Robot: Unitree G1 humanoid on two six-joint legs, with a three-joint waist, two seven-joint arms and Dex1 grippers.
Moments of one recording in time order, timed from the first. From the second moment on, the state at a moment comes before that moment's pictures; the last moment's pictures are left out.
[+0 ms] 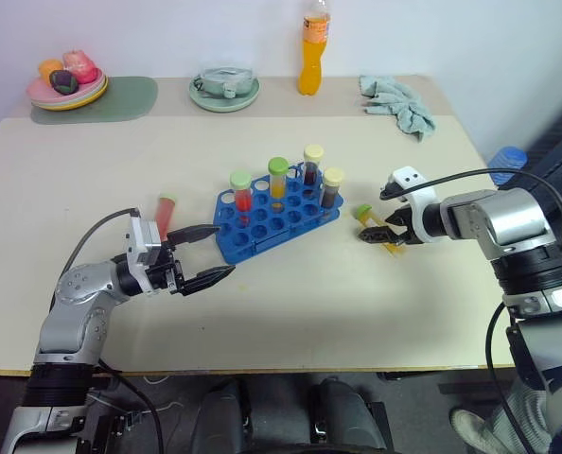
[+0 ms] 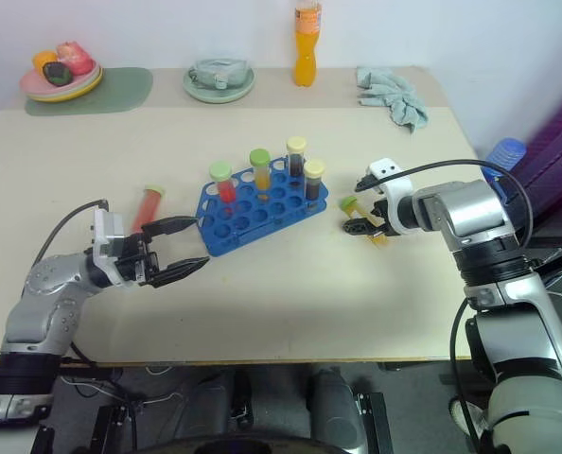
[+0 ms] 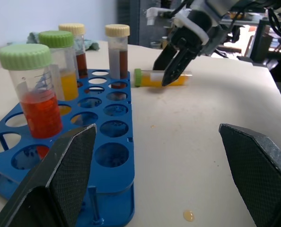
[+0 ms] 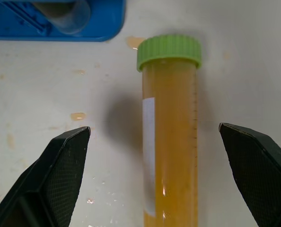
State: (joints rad) left arm -0.18 0.60 0.11 0.00 -0.55 0.06 -1.21; right arm -0.83 -0.72 0.25 0.26 0.32 1.15 0.76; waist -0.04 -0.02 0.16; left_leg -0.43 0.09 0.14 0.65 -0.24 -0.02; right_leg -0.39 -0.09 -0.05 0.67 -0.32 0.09
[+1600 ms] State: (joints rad) left arm -0.16 0.57 0.14 -0.02 -0.49 0.03 -1.08; right arm -0.55 -0.11 -0.03 0.13 0.33 0.06 0.67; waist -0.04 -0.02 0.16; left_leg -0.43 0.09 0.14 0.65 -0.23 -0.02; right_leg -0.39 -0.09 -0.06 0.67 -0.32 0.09
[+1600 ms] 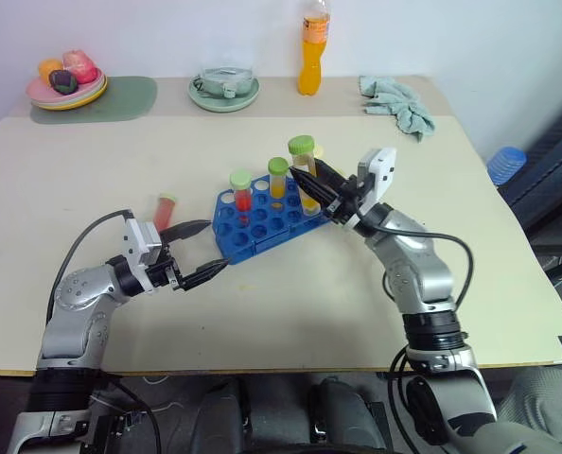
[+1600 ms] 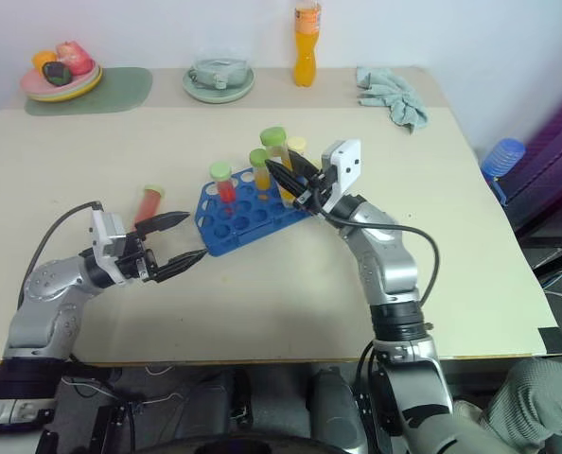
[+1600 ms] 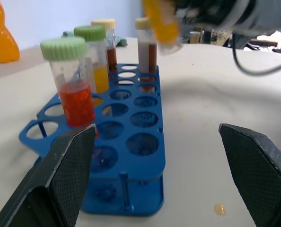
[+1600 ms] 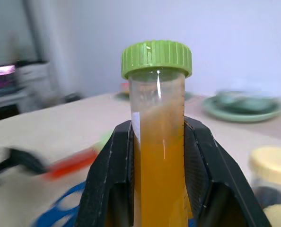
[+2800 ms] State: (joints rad) left arm -0.12 0.62 0.17 -0.14 -0.53 0.17 -1.03; right arm -0.64 0.04 -0.04 0.76 0.28 -0.63 0.72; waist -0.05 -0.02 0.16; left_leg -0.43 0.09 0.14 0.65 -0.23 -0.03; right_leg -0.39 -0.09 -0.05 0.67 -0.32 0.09
